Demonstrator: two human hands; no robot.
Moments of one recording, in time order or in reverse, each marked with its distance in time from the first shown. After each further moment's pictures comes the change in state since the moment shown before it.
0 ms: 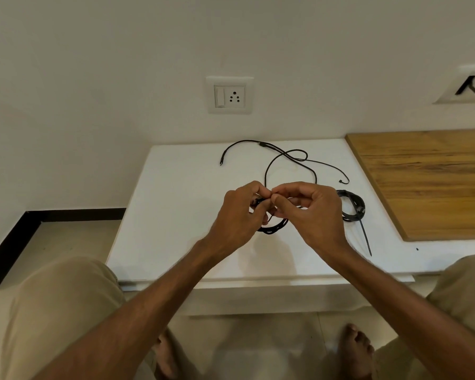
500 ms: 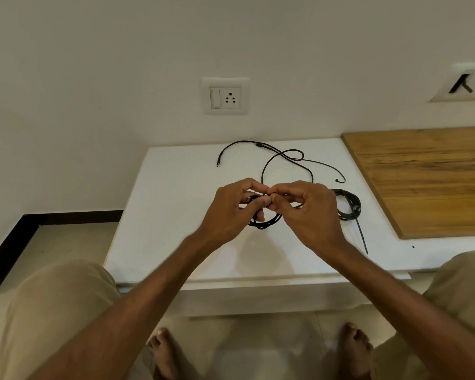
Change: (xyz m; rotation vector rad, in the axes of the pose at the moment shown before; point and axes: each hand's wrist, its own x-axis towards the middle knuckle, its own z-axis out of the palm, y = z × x) left_hand 0.005 -0.004 -0.012 -0.058 -0.055 -0.004; right_hand 0.003 0.000 -0.002 -0.233 0.004 -0.126
